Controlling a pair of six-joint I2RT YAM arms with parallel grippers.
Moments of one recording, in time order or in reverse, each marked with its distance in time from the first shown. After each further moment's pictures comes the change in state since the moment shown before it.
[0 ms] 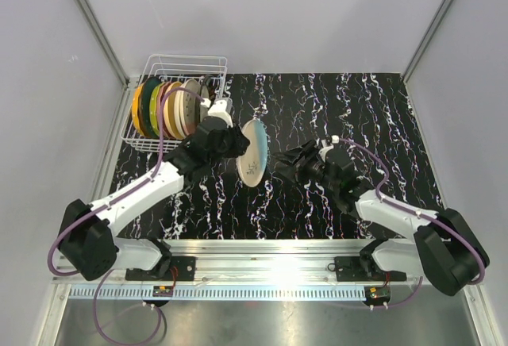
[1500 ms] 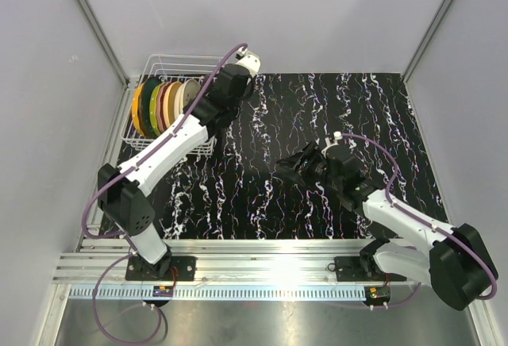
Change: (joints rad) left arm 0.026 0.379 0.685 -0.306 -0.547 0.890; right arm -0.003 -0.119 0.082 -0.361 0.051 -0.278
